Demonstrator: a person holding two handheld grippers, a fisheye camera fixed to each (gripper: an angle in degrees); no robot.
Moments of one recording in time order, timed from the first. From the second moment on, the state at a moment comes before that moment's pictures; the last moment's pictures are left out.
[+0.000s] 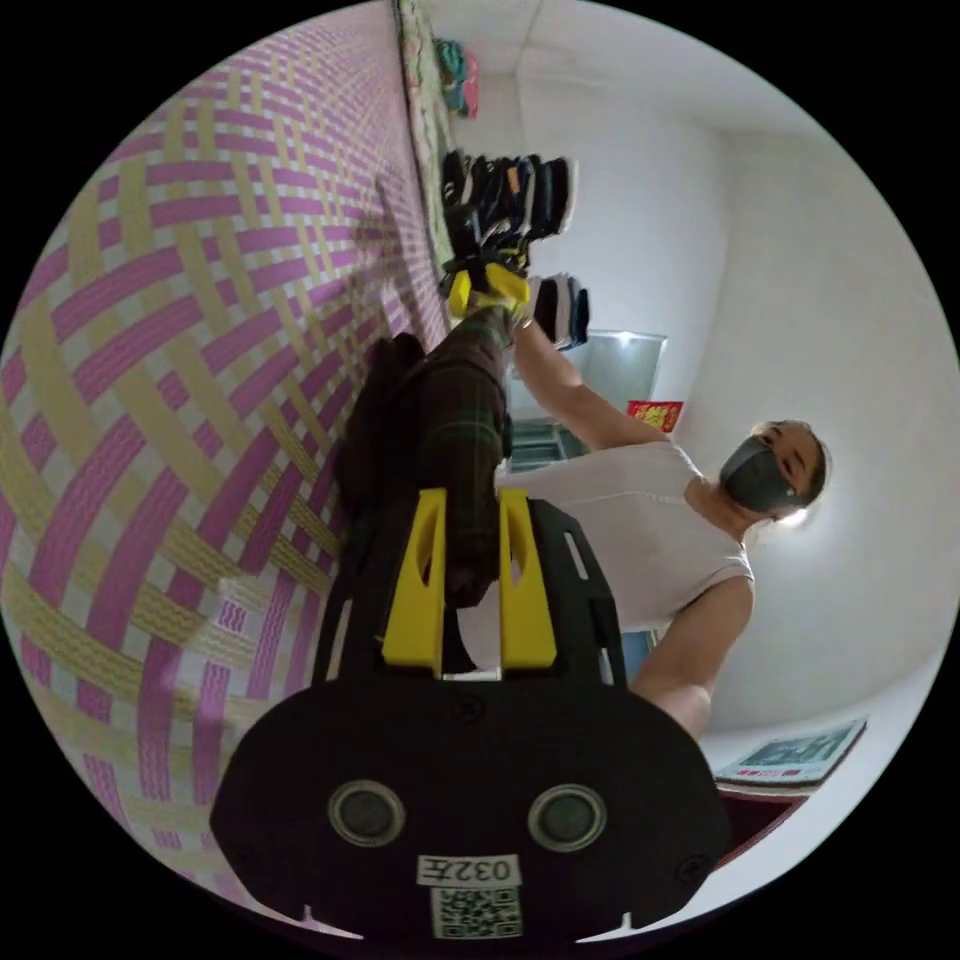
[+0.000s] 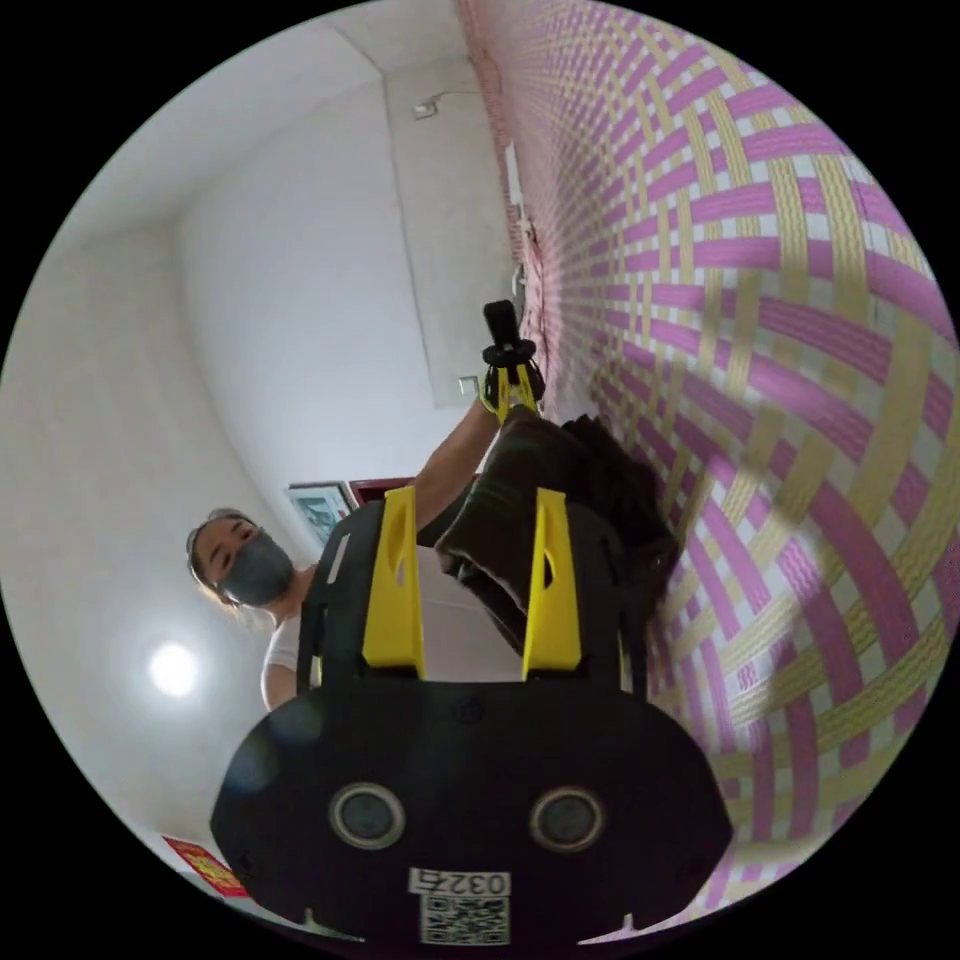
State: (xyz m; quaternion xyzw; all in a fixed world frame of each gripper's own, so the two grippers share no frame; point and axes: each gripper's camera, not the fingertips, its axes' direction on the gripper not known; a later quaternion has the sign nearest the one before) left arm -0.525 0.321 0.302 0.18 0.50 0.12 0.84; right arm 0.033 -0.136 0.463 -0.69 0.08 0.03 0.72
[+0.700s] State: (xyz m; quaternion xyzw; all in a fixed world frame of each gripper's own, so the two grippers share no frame) left arm -0.474 0.469 0.382 0.39 0.36 0.01 0.85; right arm -0.014 -0.071 0.354 -0.65 0.19 -0.26 0.69
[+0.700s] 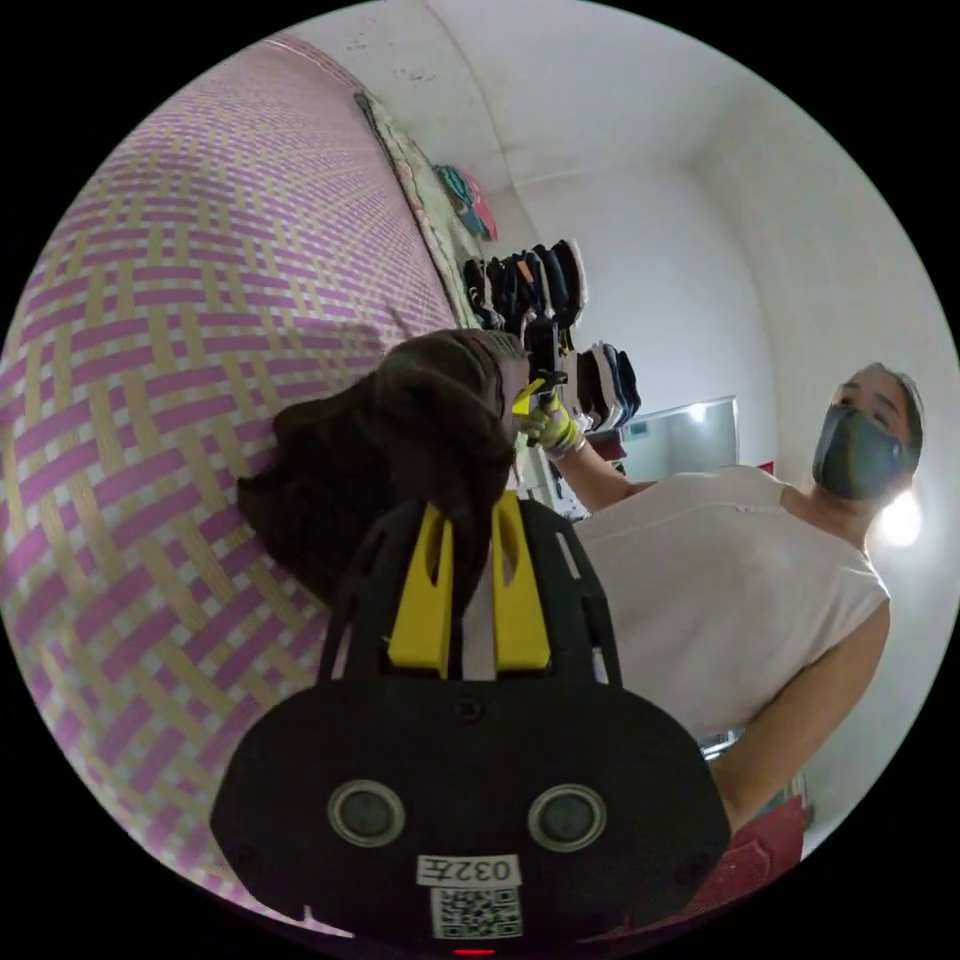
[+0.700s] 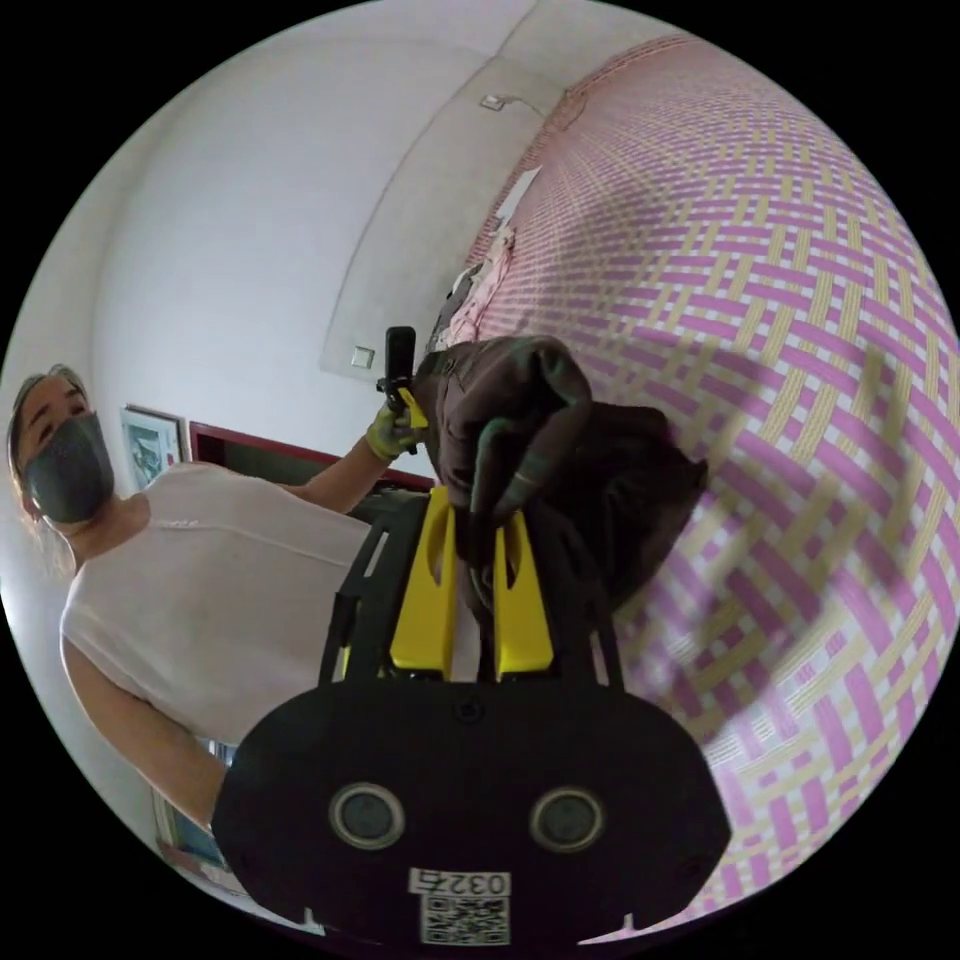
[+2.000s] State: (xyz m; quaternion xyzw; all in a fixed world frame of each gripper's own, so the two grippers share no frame) left arm -0.355 0.551 0.478 0.52 0.21 -0.11 0.82; right arm -0.003 0.011 0.246 -0.45 0.25 -0.34 0.79
